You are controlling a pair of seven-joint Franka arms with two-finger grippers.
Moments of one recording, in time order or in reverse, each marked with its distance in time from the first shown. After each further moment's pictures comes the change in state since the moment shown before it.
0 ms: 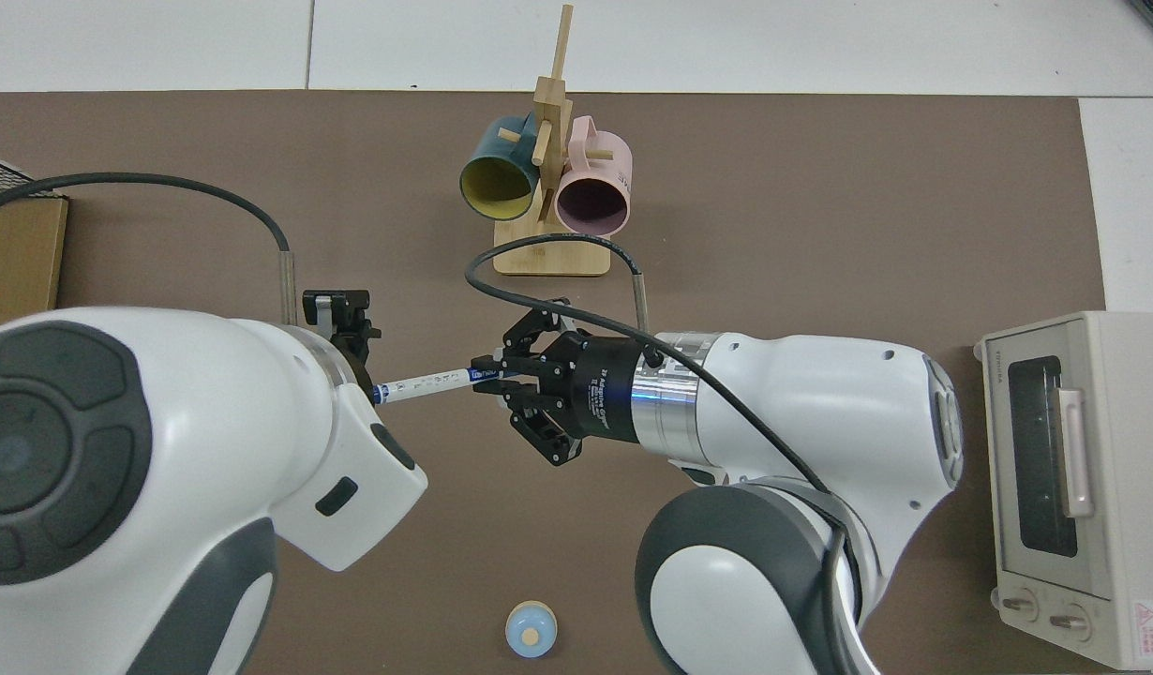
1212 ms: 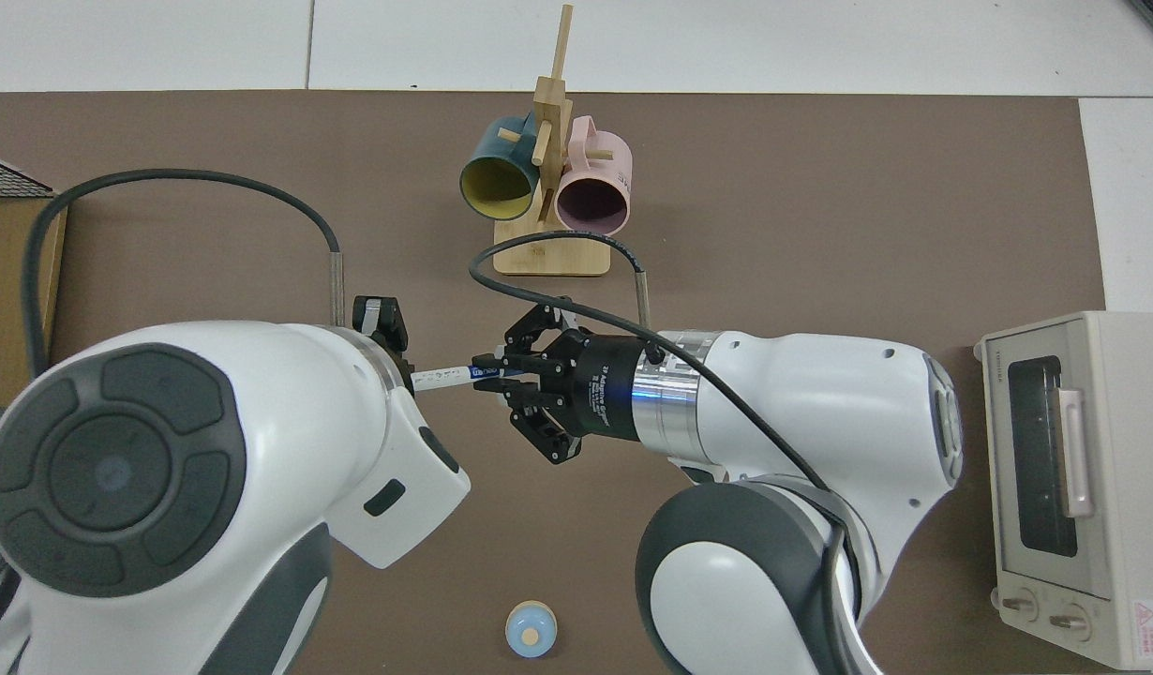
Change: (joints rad) left arm -0.027 0.021 -0.017 0.001 0.028 0.048 -0.016; right arm 0.001 0.002 -0.003 0.001 0.003 0.002 0.024
